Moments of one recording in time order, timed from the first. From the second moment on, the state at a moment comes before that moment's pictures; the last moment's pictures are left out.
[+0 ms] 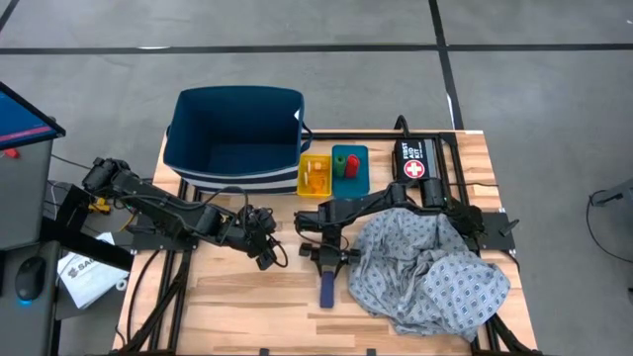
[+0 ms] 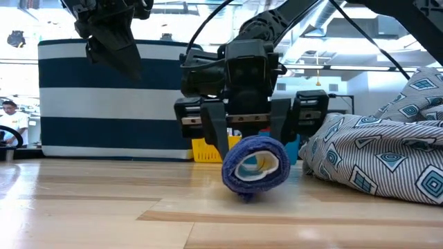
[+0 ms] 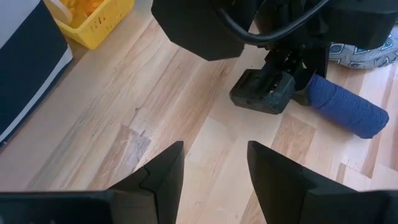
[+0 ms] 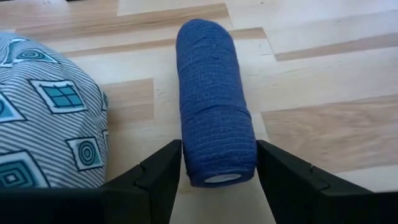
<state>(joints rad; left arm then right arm) -0.37 1.31 0.91 -0.60 -0.42 -0.76 0.03 2.29 1.58 -0.70 -0.87 -1.33</state>
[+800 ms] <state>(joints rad) -0.37 1.31 0.91 -0.60 -0.43 -0.76 0.02 2.27 1.58 -0.69 -0.88 -1.31</state>
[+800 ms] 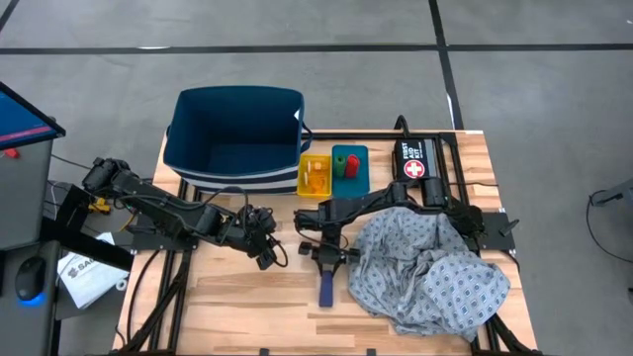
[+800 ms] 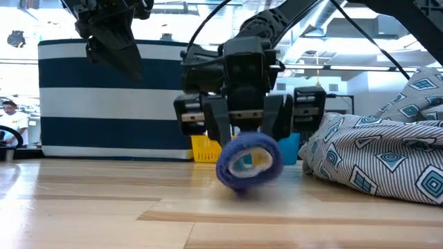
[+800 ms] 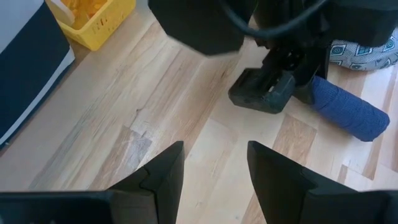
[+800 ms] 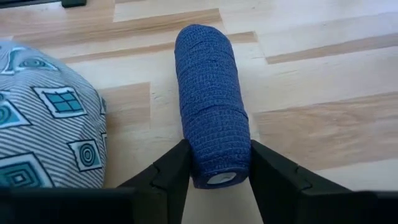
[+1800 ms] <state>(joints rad) -0.38 1.31 0.91 -0.74 -0.40 -0.74 -0.13 1.86 1.62 -1.08 -0.09 -0.81</state>
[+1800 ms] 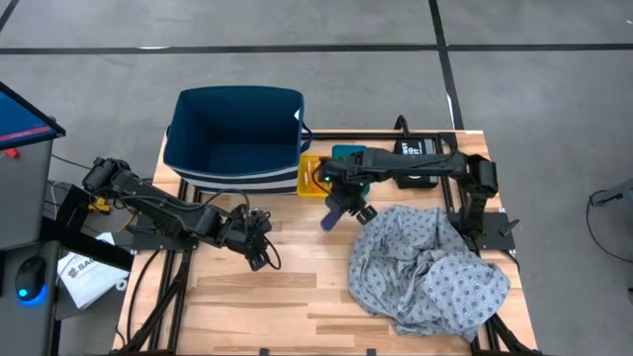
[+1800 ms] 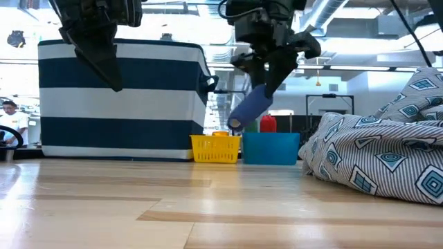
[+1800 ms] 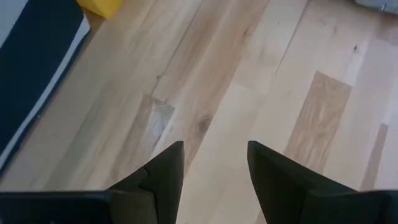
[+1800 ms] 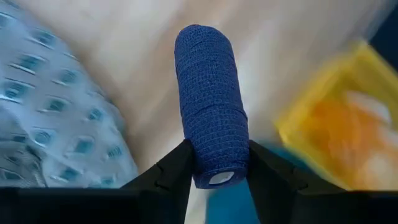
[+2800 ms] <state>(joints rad) -0.46 1.31 0.91 -0.72 -0.47 -0.74 -0.26 1.87 1.84 -1.57 0.13 -0.27</state>
